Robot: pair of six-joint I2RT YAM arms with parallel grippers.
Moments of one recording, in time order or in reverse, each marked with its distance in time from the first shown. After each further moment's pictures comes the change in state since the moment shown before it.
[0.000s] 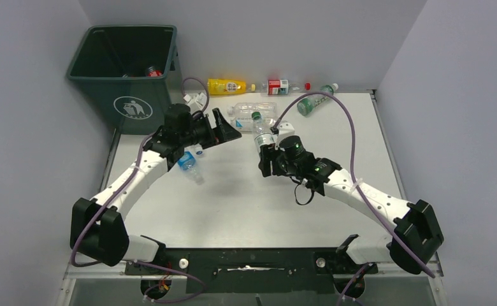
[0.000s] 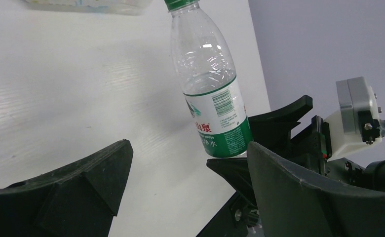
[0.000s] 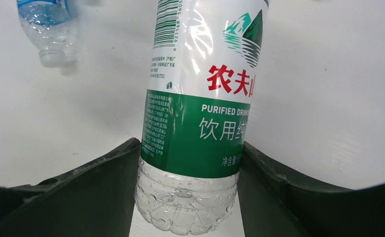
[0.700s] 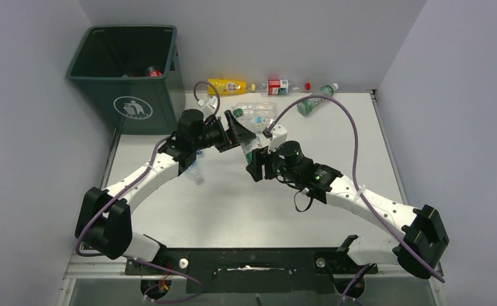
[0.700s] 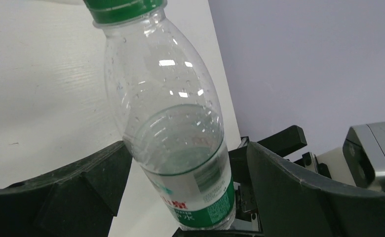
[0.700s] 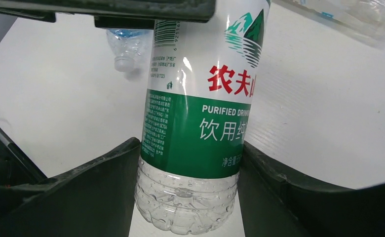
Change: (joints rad) left arm -0.107 0.063 -0.076 0.275 0.033 -0.217; right arm 0.085 -0.072 -0.023 0.122 -0.069 -0.005
